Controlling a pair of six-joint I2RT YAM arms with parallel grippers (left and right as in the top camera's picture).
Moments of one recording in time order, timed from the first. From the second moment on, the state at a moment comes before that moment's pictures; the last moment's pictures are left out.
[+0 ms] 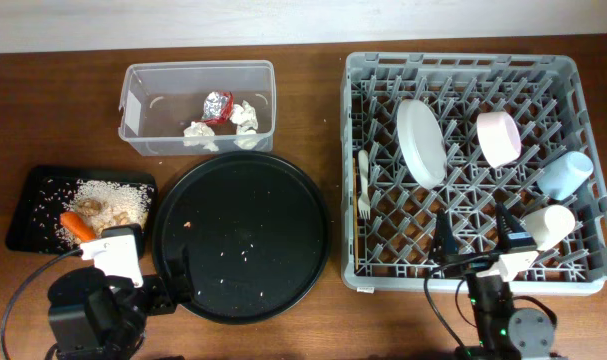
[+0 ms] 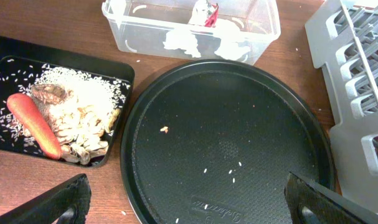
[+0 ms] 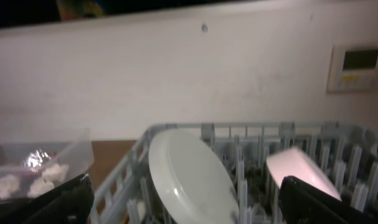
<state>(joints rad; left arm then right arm) 0.12 0.51 0.86 -1.02 0.13 -0.07 0.00 0.01 0.09 0.03 -0.09 0.09</state>
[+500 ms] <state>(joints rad) 0.12 0.51 0.86 -1.02 0.13 -0.07 0.01 0.01 0.01 -0.07 -0.07 -0.06</state>
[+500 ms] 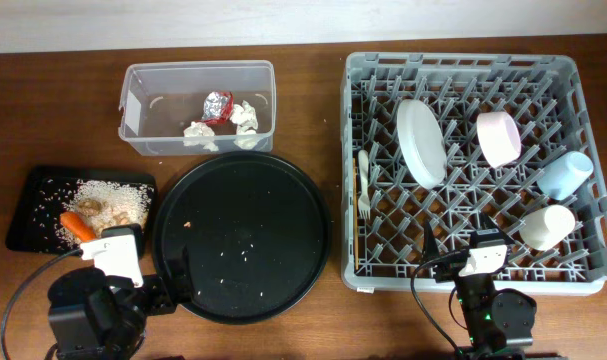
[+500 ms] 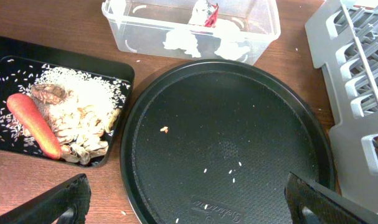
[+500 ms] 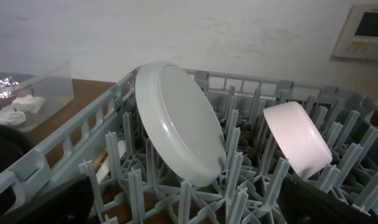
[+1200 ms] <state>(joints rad) -0.02 0.12 0.21 -0.22 0.08 -0.07 0.01 0.01 0.01 -0.07 -0.07 -0.06</state>
